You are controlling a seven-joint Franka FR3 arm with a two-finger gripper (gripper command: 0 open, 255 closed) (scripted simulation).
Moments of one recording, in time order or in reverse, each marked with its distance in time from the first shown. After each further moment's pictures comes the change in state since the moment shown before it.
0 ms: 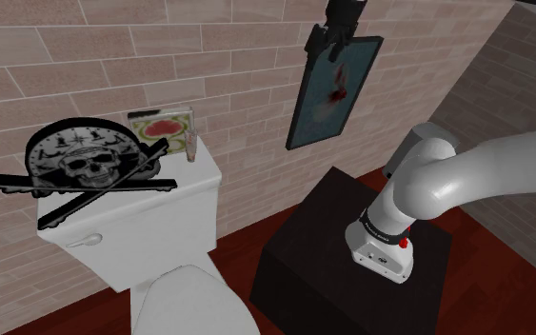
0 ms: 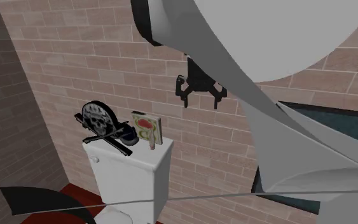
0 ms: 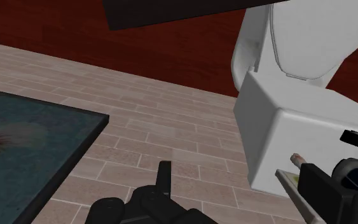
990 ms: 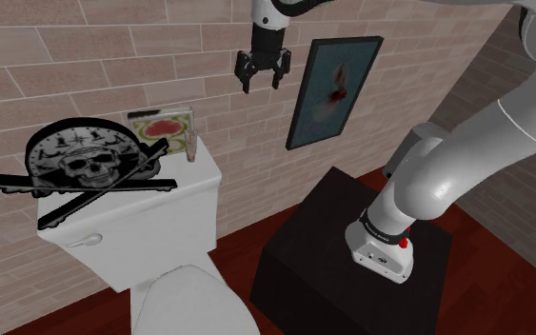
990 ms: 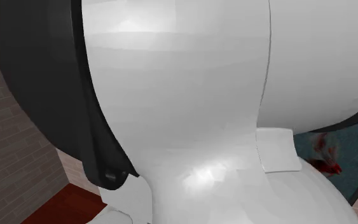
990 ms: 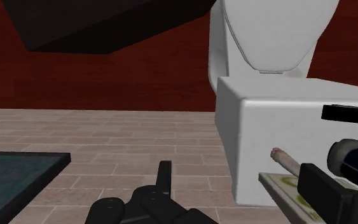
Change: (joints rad) arm 0.021 0.450 0.143 0.176 0.124 0.129 0.340
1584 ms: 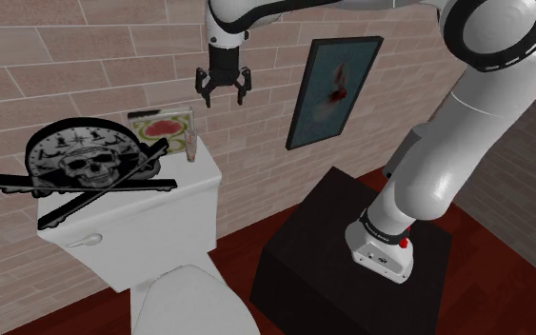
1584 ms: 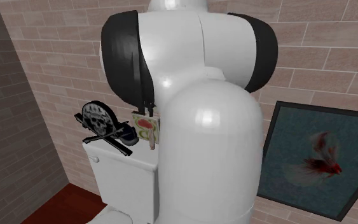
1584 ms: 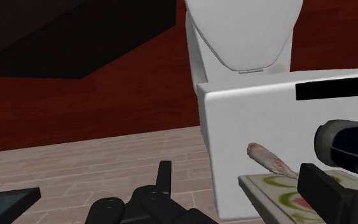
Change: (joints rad) arm 0.022 0.354 0.048 0.245 0.046 0.030 0.199
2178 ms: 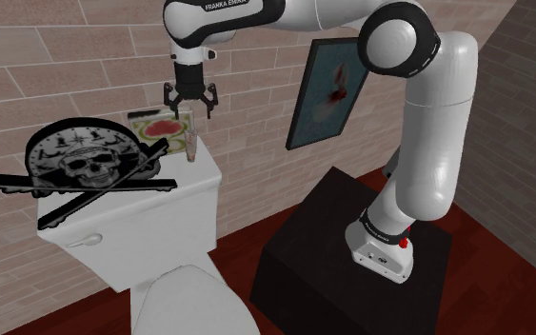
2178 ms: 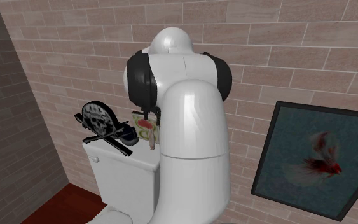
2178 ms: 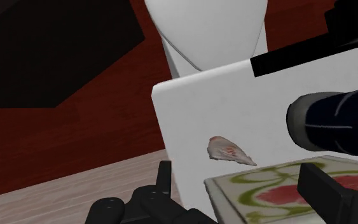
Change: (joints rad) arm 0.034 0.388 0.009 0.375 0.039 -0.052 0.166
